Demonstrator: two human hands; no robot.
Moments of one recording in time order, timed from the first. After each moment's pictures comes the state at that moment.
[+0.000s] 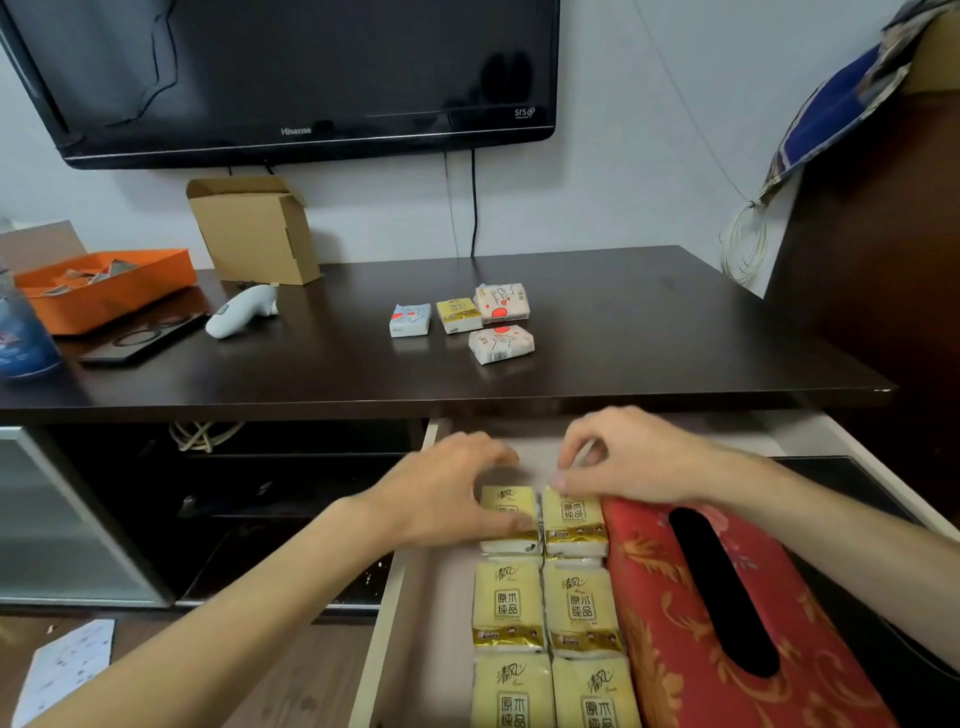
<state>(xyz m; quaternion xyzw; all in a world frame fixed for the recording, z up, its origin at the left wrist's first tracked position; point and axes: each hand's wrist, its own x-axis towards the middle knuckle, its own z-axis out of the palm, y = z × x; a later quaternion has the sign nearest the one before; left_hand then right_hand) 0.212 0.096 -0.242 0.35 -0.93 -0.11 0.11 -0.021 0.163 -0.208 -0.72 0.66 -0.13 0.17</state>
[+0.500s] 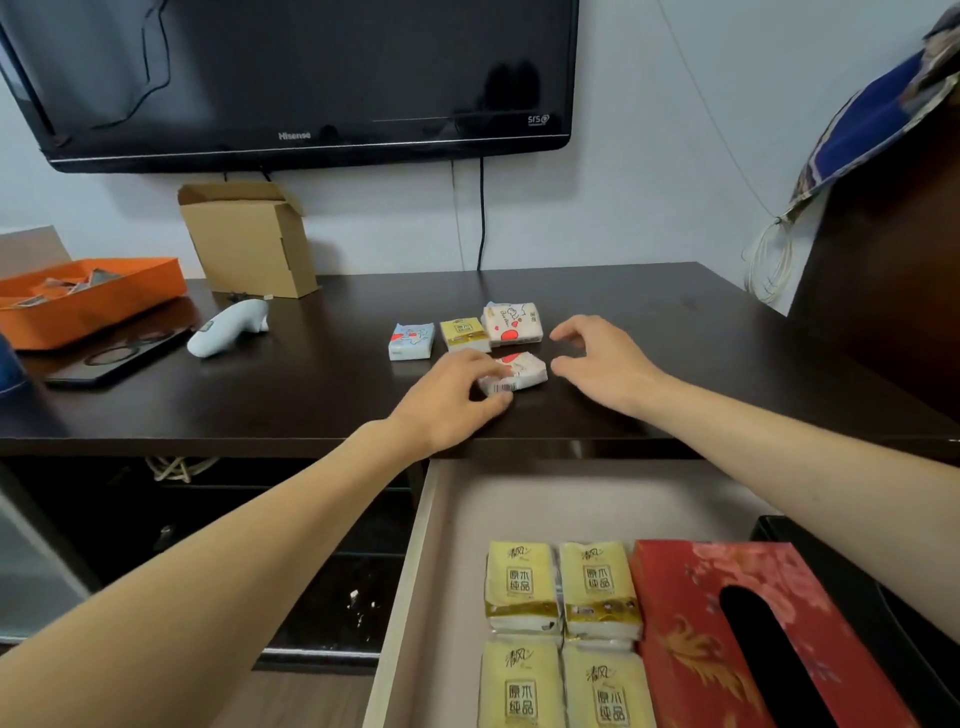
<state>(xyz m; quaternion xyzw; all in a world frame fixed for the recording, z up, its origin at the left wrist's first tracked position) 0.175 -0.031 -0.210 0.37 -0.89 -0.12 0.24 -0.034 0.020 -0.185 -0.63 0.69 -0.33 0.11</state>
